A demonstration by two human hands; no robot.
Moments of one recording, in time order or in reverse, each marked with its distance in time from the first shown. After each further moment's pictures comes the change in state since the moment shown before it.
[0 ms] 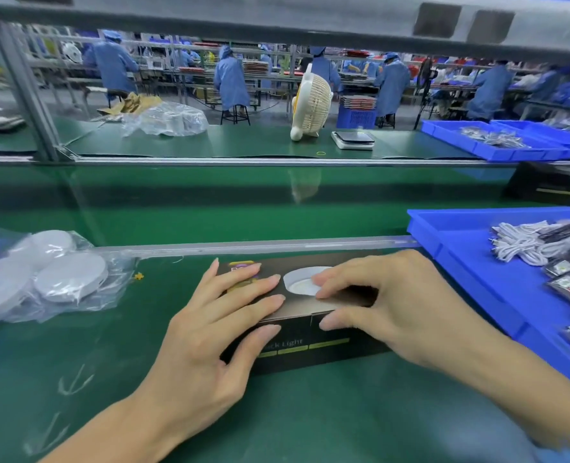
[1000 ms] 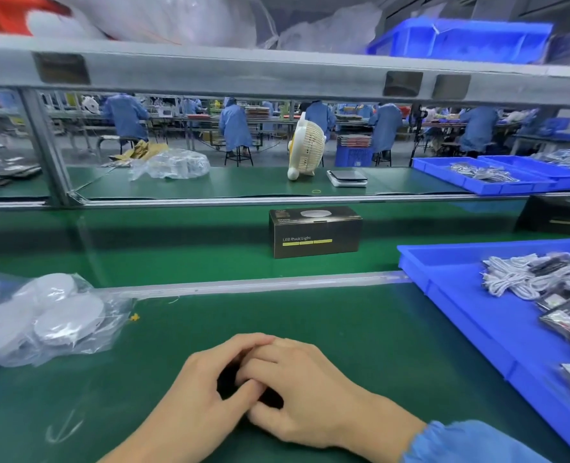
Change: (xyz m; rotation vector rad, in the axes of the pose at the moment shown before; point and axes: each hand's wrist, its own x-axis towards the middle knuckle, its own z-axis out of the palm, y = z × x) left_hand -0.004 -0.008 0.005 -0.297 -0.328 -0.428; right_hand 0.006 -0.006 0.085 -0.051 -0.153 -0.394
